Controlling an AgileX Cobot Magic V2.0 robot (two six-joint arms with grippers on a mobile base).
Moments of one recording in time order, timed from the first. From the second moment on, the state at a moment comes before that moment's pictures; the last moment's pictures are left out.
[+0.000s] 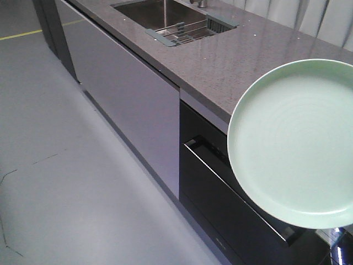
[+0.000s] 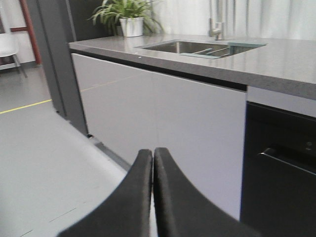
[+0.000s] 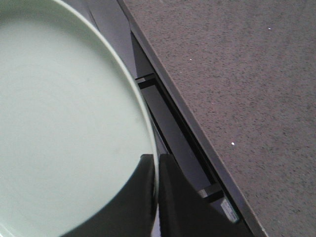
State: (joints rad) left arm -0.02 -0.01 0.03 -0.05 0.11 0.02; right arm 0.00 0.76 -1.09 0.24 1.05 -0.22
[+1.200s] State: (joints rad) left arm -0.02 -0.01 0.03 -0.05 0.11 0.02; right arm 0.00 0.76 -1.09 0.24 1.05 -0.22
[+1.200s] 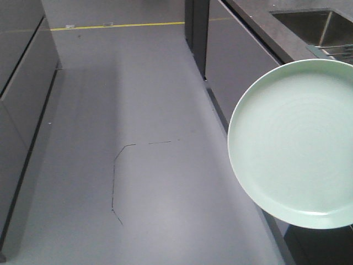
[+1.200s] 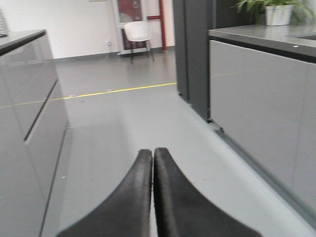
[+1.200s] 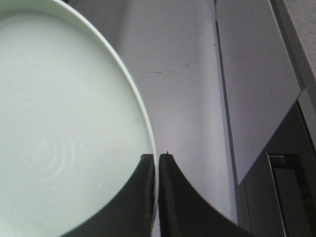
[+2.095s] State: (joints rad) left arm -0.02 -0.01 0.03 -0.05 0.11 0.02; right arm 0.00 0.76 -1.09 0.24 1.05 -0.22
